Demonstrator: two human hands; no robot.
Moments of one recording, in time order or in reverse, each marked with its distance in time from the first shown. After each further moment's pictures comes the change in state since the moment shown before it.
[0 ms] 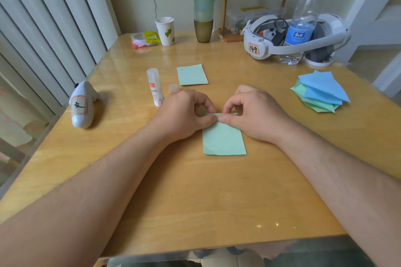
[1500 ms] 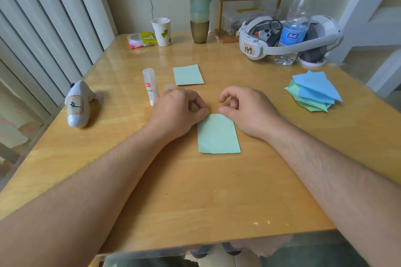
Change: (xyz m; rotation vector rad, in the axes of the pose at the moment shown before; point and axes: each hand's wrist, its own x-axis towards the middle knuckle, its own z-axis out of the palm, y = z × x) left_hand 0.004 -0.003 0.008 0.080 0.093 -0.106; right_hand 0.003 0.004 0.004 0.030 0.042 0.048
